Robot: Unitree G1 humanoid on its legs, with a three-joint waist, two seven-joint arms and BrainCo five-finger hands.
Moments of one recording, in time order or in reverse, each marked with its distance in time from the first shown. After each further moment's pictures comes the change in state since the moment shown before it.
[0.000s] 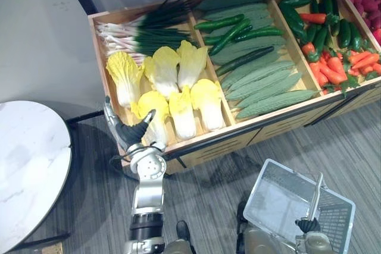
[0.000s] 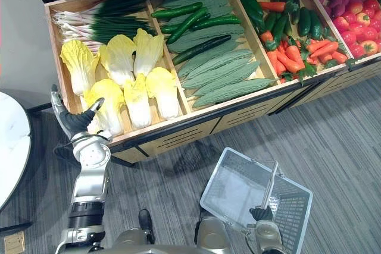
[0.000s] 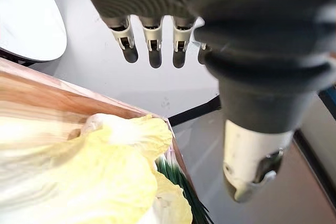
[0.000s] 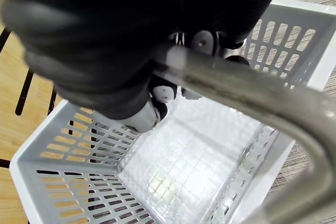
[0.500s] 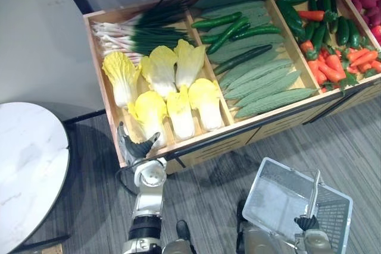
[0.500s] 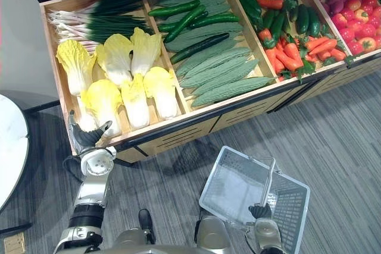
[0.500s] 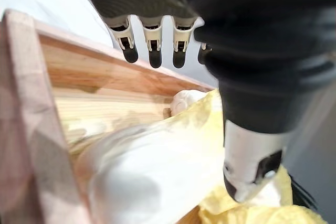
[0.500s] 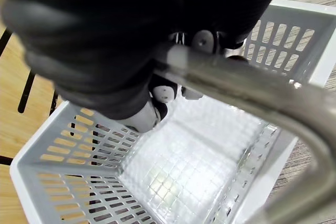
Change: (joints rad) left arm -0.008 0.044 0.018 0.291 -0.011 0.044 -0.016; right arm -0.010 0.000 0.015 -0.018 -0.010 0.002 0.000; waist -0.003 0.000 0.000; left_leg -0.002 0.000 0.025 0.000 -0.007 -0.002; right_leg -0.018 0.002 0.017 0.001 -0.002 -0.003
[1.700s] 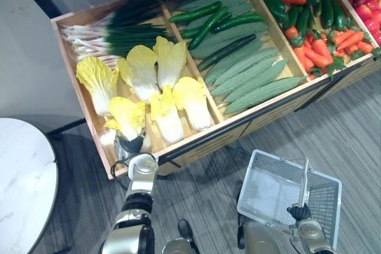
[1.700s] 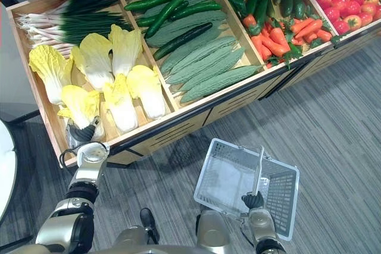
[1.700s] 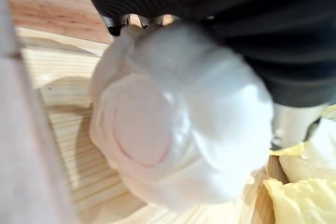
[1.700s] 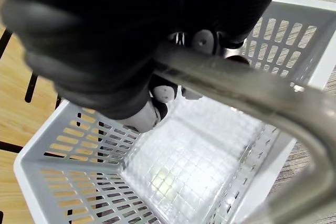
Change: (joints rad) left arm -0.228 0.124 0.061 0.465 -0.086 -0.047 0.041; right arm -0.036 -0.005 0.106 -0.011 0.003 -0.020 -0.003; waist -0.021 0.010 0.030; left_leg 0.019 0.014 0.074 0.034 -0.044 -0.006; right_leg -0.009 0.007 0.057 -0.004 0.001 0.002
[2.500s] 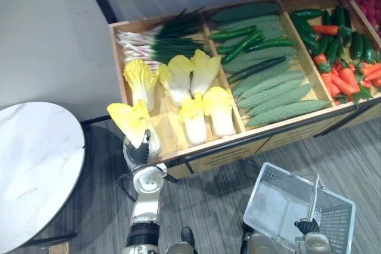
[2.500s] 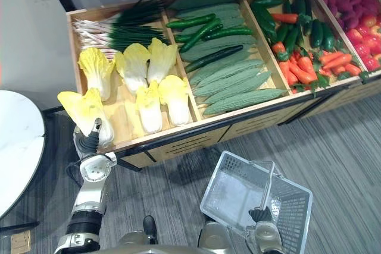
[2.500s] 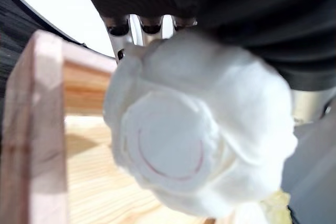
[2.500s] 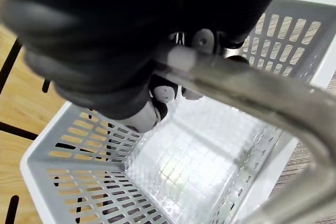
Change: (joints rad) left arm 0.301 -0.125 -0.075 -0.581 -0.036 0.013 -0.112; right arm 0.055 0.000 -0.089 0.030 -0.004 0.023 0.004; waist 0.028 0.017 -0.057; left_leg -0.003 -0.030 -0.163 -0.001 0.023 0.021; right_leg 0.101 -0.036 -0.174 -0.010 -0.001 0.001
